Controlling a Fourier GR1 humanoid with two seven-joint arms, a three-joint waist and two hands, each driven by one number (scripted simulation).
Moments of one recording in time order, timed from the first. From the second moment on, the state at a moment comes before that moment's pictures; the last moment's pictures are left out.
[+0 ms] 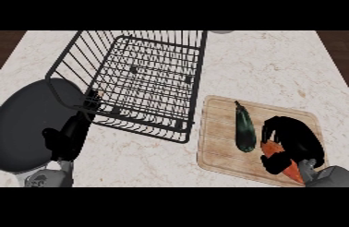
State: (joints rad) left arm -0.08 0.25 -0.10 -1.31 0.14 0.02 -0.13; right arm -0.17 -0.61 0.50 -1.62 0.52 0.11 0.69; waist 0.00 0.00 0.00
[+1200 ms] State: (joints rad) left arm -0.08 0.24 -0.08 -1.32 0.12 0.00 -0.10; right arm -0.25 -0.53 0.31 -2.23 0.52 0.00 0.94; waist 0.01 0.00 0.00
